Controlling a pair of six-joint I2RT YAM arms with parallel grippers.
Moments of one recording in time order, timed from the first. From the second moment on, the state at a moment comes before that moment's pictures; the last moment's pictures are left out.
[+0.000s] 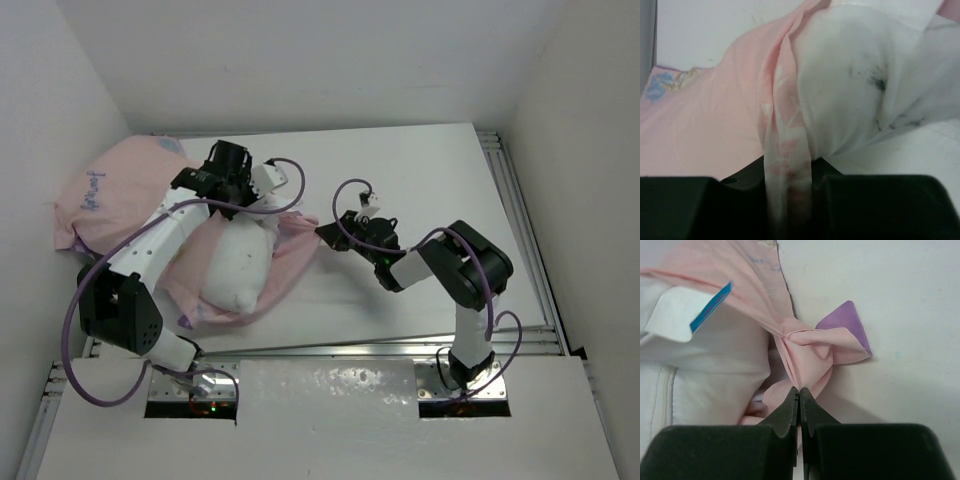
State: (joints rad) left arm -0.29 1.47 1.32 -0.81 -0.09 0.77; right arm 0.59 1.92 0.63 1.11 -0.12 0.77
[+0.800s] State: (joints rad) left arm -0.37 1.51 1.35 -0.83 -0.13 0.68; right arm 0.80 1.91 0.91 0.80 -0.05 0.29
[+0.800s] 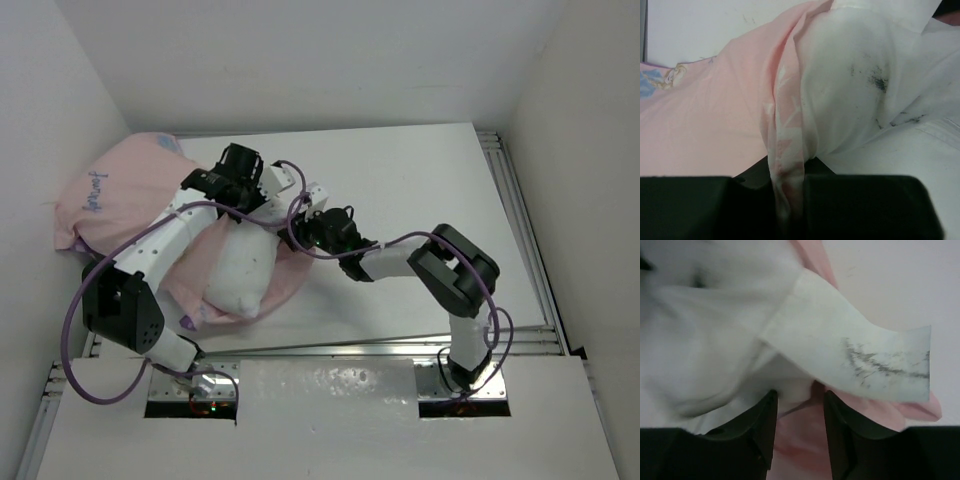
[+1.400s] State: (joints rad) left arm -0.37 1.51 1.36 -0.84 -0.13 0.65; right arm 0.79 2.16 1.27 0.40 0.10 0.22
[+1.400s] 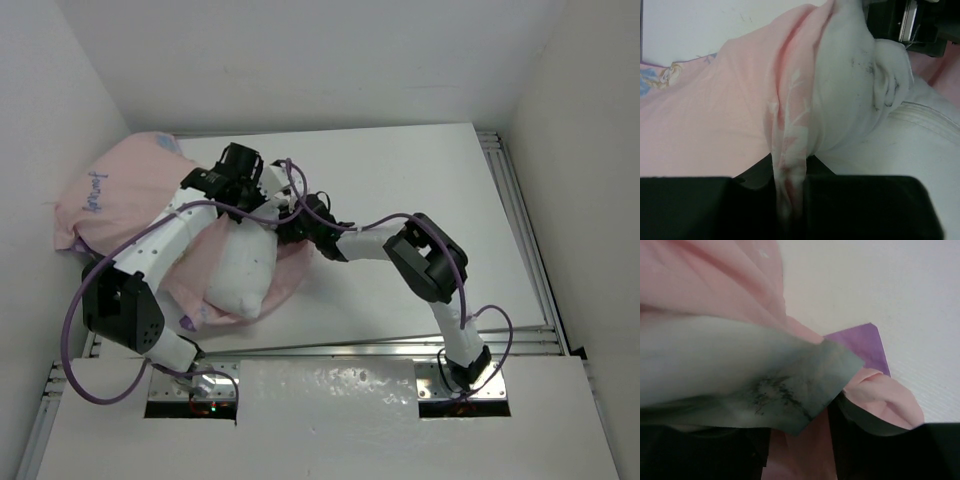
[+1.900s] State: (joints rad) left arm -0.37 1.50 1.39 -0.95 -0.03 0.69; right arm 0.75 2.07 1.08 0.40 0.04 0.34
